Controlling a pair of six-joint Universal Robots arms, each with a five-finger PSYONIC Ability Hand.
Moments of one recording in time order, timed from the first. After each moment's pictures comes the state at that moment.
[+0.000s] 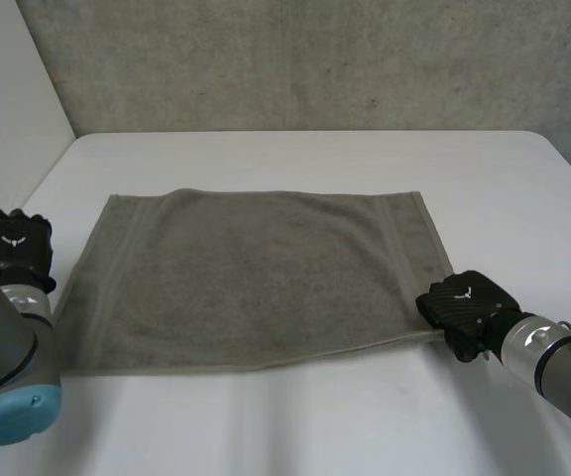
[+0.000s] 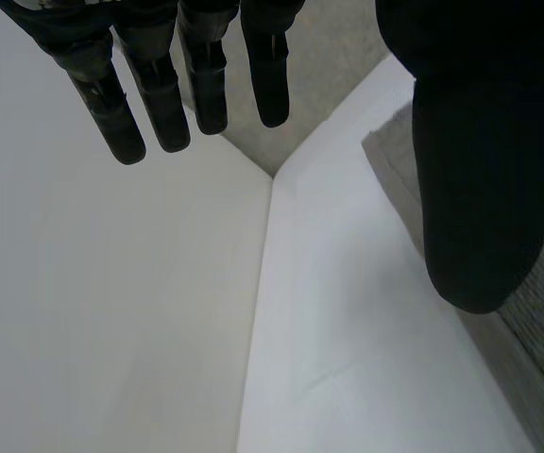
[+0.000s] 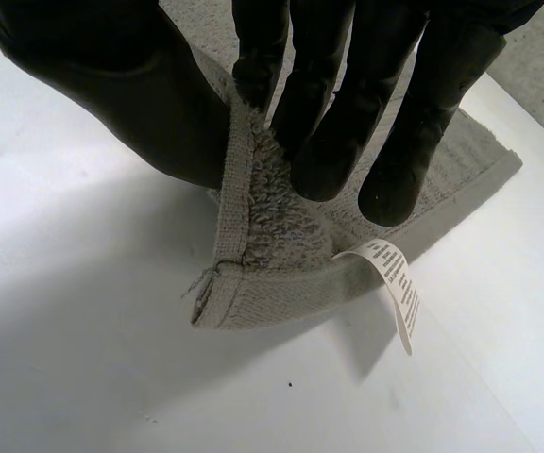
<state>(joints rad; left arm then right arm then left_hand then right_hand) 4.53 -1.87 -1.96 3.78 -1.93 3.72 1.74 -1.25 1.86 -0.03 1.20 2.45 0.37 0.37 0.37 0.37 0.19 1.34 1.34 1.34 1.34 1.18</state>
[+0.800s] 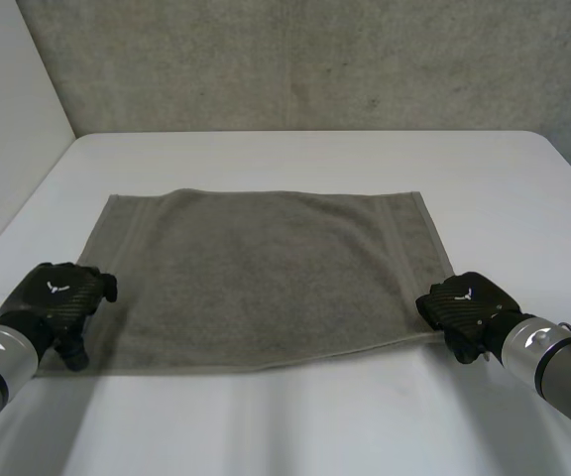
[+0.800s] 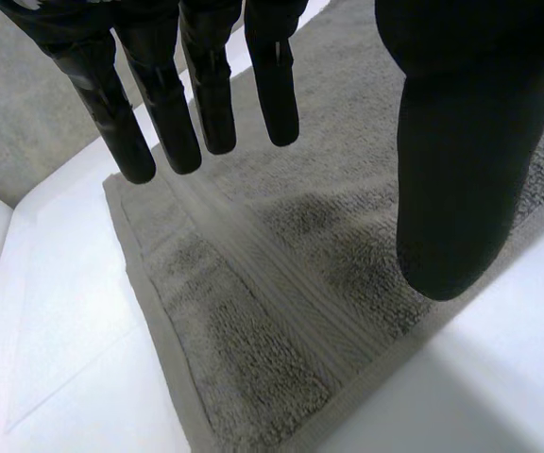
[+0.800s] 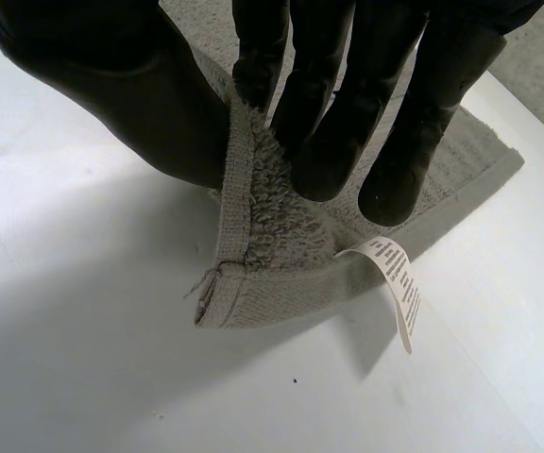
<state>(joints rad) 4.67 -1.59 -2.08 3.21 -1.34 3.66 1.74 -1.25 1.87 -0.03 1.20 2.45 0.47 0.47 0.47 0.47 0.30 1.34 1.34 1.34 1.34 1.18</state>
